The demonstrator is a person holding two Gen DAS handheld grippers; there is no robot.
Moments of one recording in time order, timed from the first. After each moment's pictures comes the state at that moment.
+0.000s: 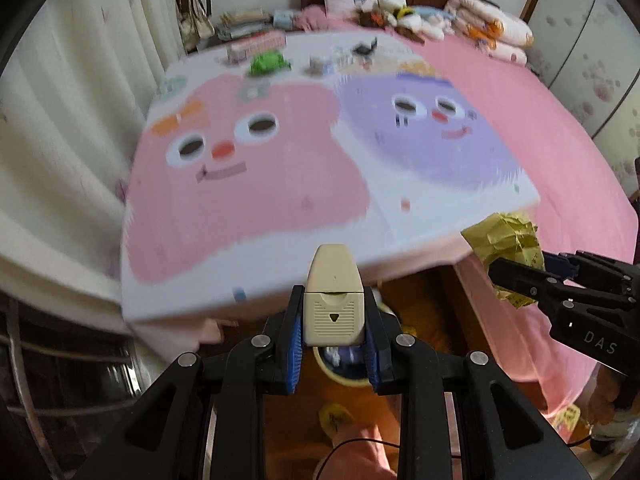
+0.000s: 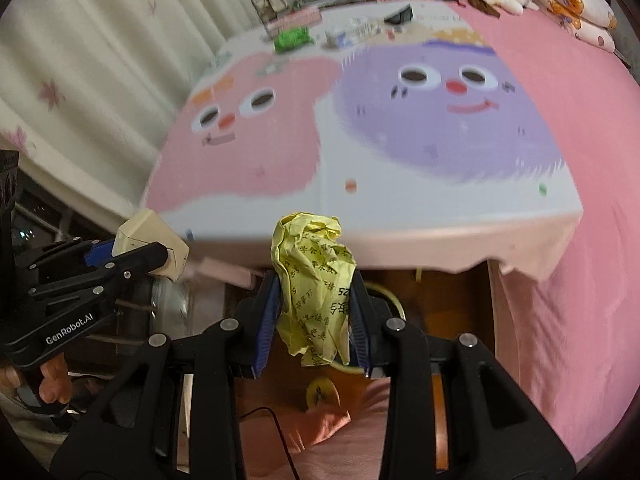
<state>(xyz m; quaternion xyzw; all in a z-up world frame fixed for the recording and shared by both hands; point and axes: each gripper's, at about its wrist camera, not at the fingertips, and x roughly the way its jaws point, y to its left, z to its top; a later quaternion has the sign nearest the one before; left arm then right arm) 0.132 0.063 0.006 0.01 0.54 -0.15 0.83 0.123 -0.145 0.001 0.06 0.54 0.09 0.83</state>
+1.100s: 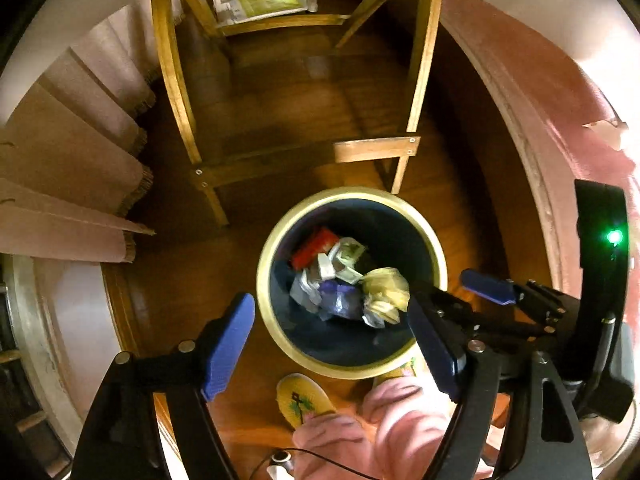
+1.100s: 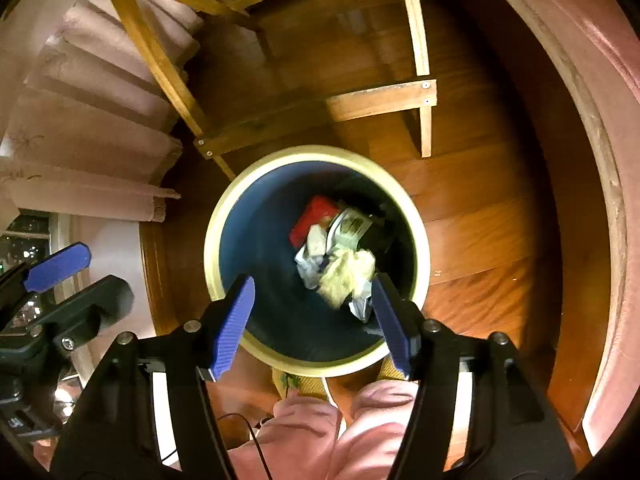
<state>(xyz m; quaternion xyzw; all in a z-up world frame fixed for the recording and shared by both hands) 0.127 -0.016 -0.396 -0.02 0.66 -0.12 0.74 0.120 -0.198 -0.433 0.12 0.67 0.04 0.74</state>
